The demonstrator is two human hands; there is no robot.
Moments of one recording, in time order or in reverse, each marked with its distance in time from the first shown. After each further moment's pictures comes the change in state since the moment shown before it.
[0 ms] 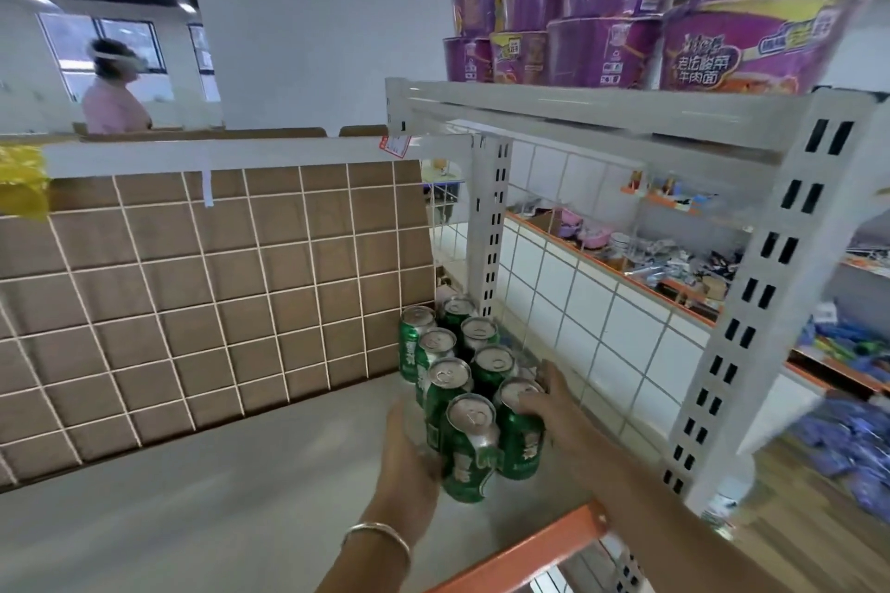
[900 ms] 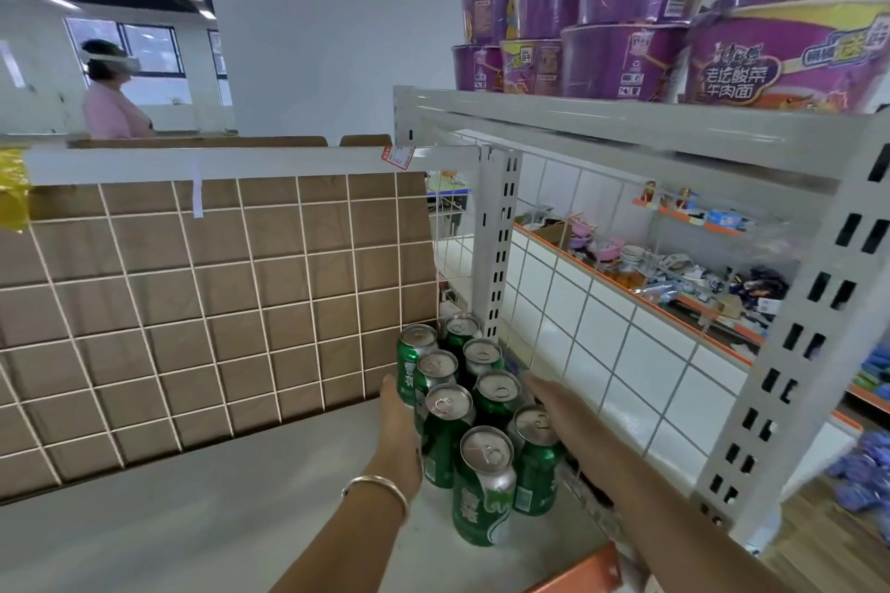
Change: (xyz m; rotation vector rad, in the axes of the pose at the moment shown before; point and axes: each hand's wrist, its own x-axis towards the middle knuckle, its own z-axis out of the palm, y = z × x) left_hand 0.047 0.027 0.021 0.284 0.079 0.047; right_hand 0.035 -0.024 -0.017 -0.291 -0.025 -0.021
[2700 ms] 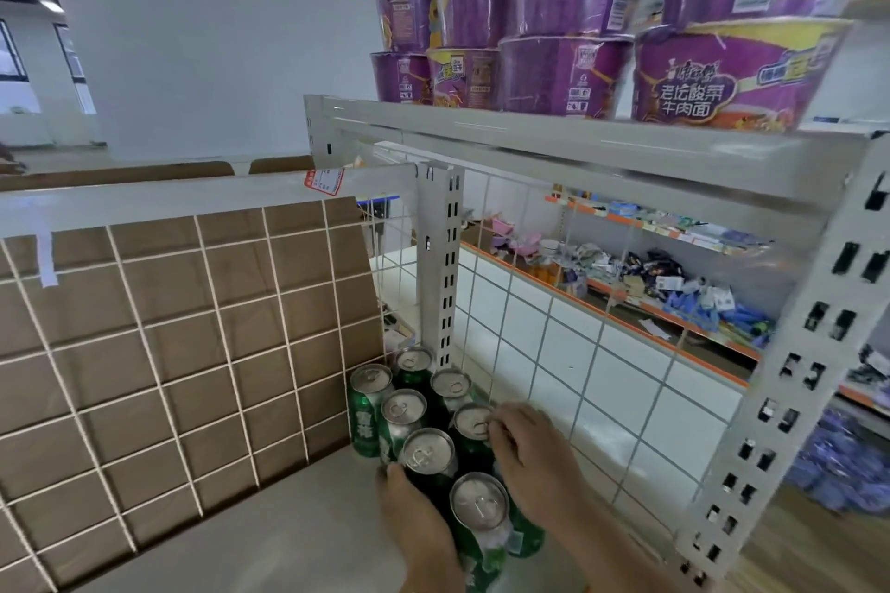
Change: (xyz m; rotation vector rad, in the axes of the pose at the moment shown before) left_hand 0.159 -0.133 -0.049 -0.449 0.145 0.025; right_hand -0.006 0.009 0.017 -0.677 0.384 -0.384
